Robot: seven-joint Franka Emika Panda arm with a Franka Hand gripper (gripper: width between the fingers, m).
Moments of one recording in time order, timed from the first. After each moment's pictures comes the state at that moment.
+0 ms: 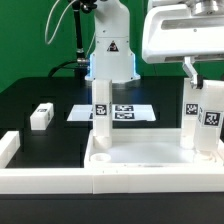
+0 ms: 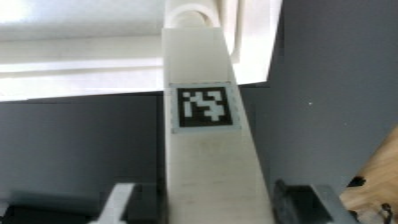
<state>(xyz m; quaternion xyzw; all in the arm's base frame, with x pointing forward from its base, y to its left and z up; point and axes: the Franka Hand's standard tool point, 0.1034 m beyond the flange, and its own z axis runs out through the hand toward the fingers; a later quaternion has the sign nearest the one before) 0.618 0.118 0.136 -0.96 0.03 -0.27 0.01</state>
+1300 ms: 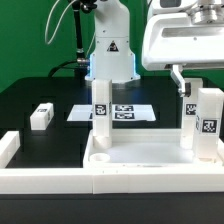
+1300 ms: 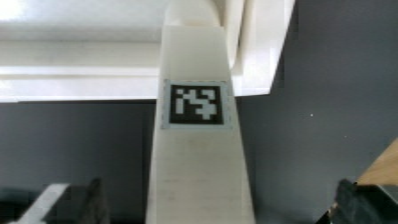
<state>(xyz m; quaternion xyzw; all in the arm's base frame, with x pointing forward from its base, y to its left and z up) 0.618 0.118 0.126 -0.96 0.01 -0.28 0.00</state>
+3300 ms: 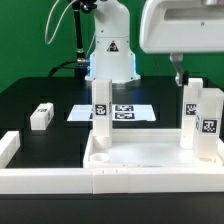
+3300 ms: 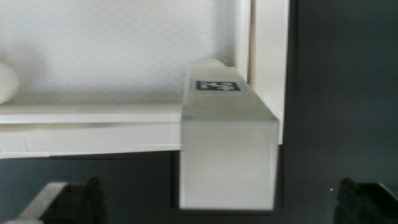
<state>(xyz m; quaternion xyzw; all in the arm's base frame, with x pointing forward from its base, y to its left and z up) 0.645 0.106 0.140 -1.00 0.03 -0.01 0.00</state>
